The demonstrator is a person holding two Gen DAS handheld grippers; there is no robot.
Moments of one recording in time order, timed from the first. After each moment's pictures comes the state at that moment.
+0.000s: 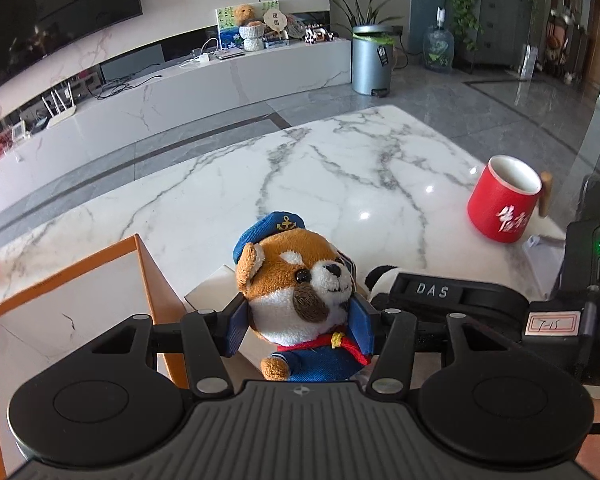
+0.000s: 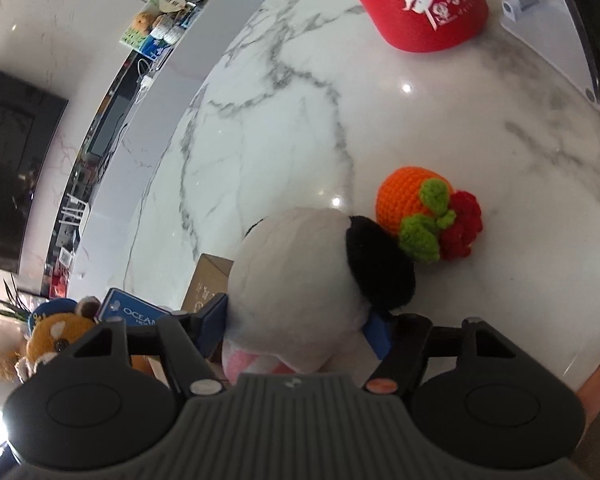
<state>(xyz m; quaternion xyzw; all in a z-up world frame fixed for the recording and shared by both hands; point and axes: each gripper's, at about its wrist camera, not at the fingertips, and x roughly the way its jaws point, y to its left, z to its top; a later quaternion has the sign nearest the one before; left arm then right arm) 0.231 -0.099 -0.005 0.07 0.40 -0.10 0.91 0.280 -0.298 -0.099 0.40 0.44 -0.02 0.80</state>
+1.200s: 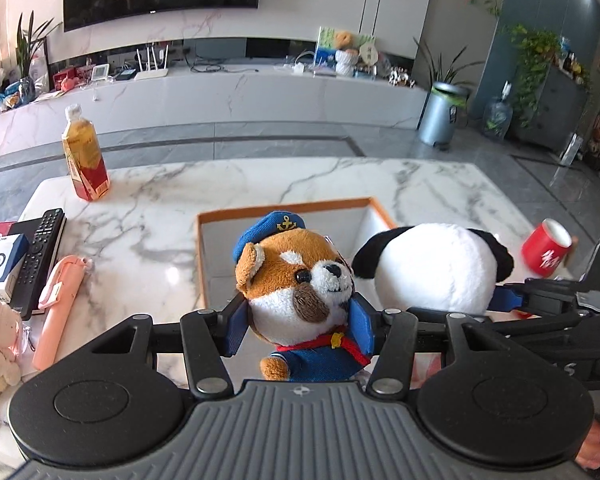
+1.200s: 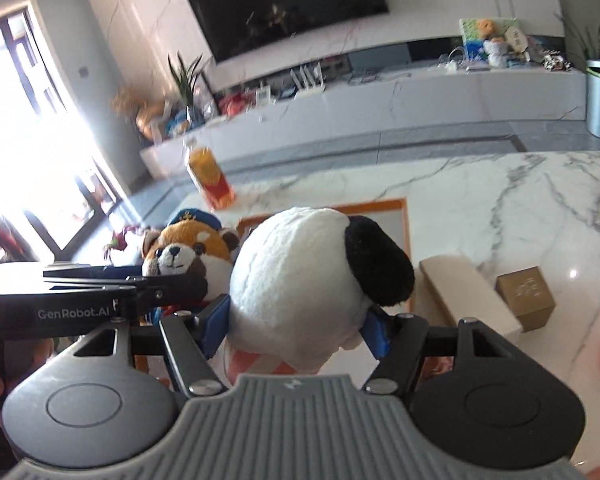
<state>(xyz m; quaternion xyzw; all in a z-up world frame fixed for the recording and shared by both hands) 0.155 0.105 0.038 -0.04 0.38 -0.03 0.92 0.201 -0.103 0.026 0.04 0.37 0.32 0.87</state>
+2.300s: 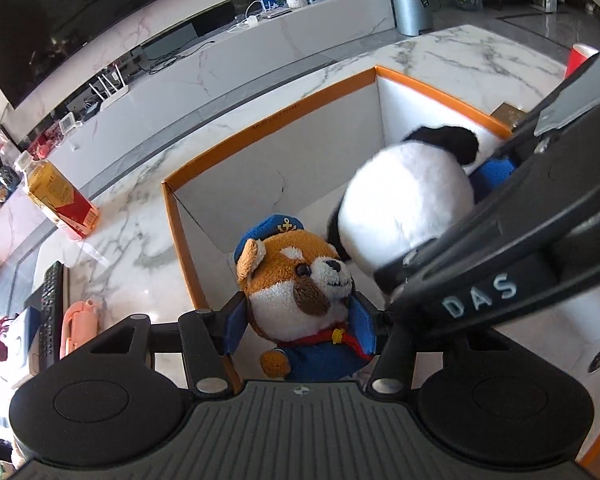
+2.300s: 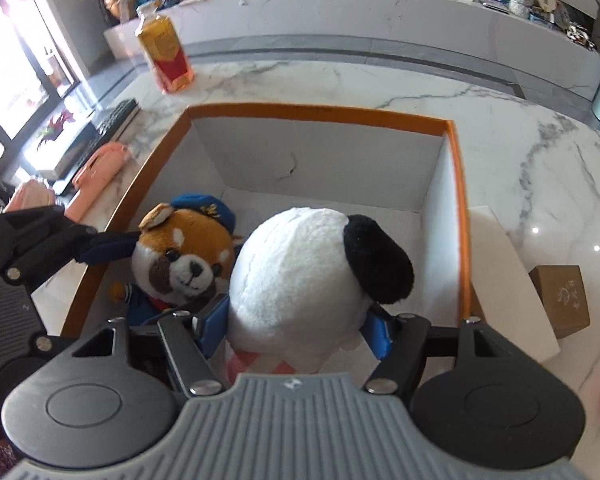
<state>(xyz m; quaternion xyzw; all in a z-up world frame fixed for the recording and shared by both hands) 0.177 0.088 -0.047 0.19 0.43 -0.04 0.88 0.254 -0.012 -0.030 -0.08 0.50 0.28 0.82</state>
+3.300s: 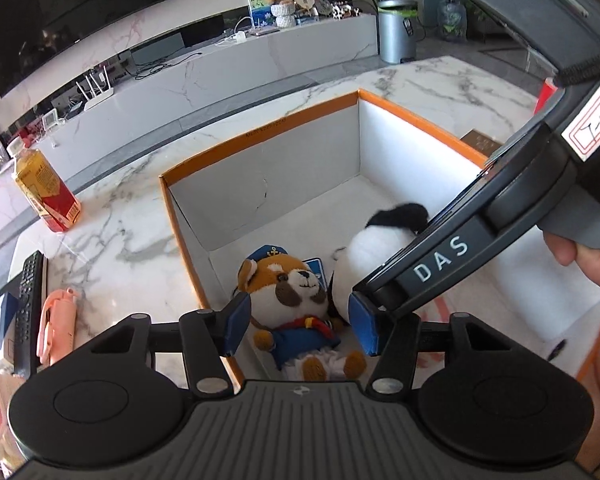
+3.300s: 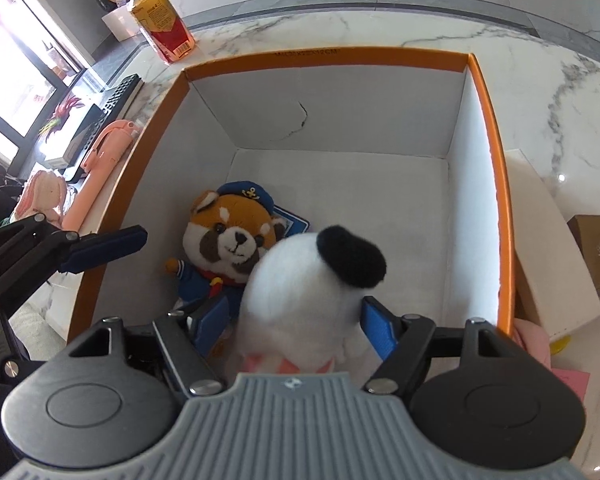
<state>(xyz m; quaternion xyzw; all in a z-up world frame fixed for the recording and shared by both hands) 0.151 0.110 -0.030 0.12 0.41 -0.09 0.90 0.259 -0.019 -0.040 -0.05 0.54 0.30 0.78</state>
